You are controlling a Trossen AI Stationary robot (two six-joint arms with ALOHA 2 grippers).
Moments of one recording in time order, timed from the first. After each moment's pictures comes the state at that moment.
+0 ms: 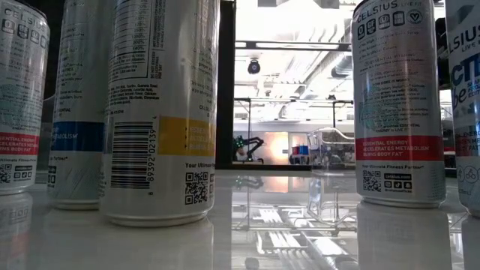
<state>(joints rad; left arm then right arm) -0.02 0.09 0.13 0.54 0.23 -0.10 -0.14 0.05 0.01 0.01 0.00 0.10</state>
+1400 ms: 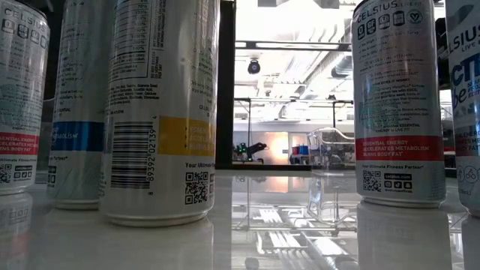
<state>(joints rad) -0.57 1.10 1.17 -1.44 -0.11 -0.95 -0.14 0.05 0.01 0.01 0.00 0.10</state>
